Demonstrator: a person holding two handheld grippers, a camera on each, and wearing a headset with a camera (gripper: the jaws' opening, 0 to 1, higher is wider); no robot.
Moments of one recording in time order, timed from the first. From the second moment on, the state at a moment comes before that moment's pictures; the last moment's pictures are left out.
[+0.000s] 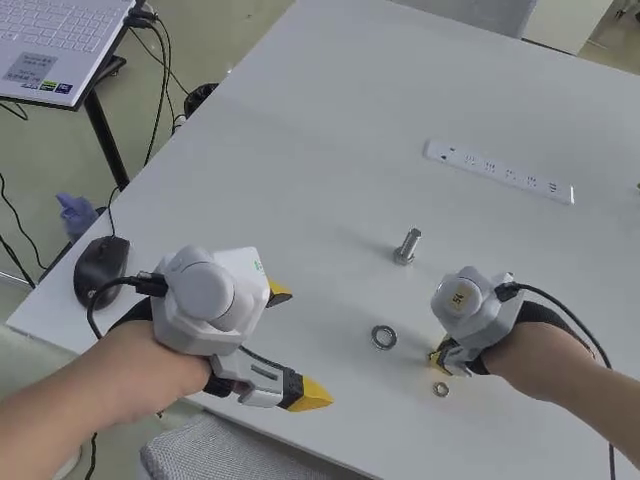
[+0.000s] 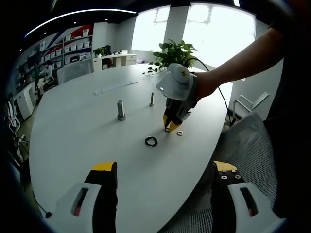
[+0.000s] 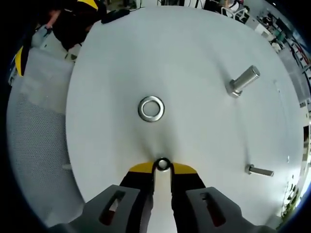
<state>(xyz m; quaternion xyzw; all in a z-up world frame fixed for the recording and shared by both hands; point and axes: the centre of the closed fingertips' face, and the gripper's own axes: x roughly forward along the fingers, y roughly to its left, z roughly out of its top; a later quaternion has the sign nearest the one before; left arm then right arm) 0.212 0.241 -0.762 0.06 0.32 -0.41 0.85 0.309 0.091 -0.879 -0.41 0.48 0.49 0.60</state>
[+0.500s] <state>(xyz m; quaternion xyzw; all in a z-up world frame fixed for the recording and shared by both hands) 0.210 0.230 -0.759 0.05 0.32 -0.41 0.85 0.318 0.071 -0.869 -0.40 0.49 0.48 0.61</state>
